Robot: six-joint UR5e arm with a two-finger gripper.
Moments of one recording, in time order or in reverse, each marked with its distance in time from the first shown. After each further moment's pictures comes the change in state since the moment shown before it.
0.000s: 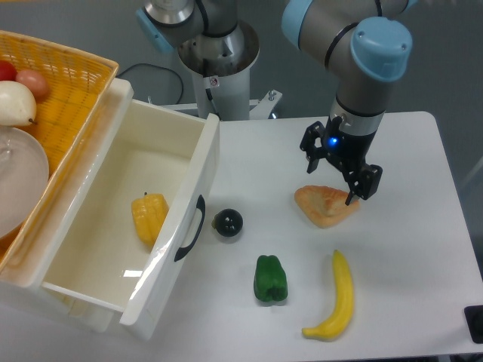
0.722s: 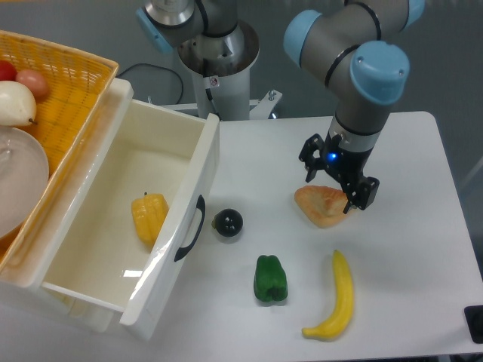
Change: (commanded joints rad) arm -0.005 -0.054 -0.020 0.020 0.005 -0.092
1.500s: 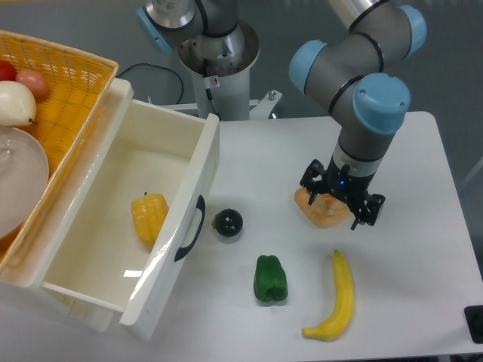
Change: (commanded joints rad) arm -0.066 -0.066 0.020 0.113 0.044 -0.409
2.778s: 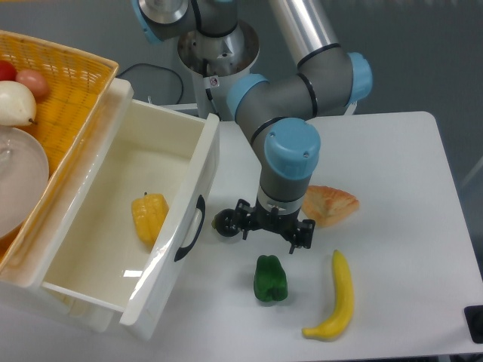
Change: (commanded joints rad) arm -0.195 -0.040 0.002 0.021 -0.006 -0.319
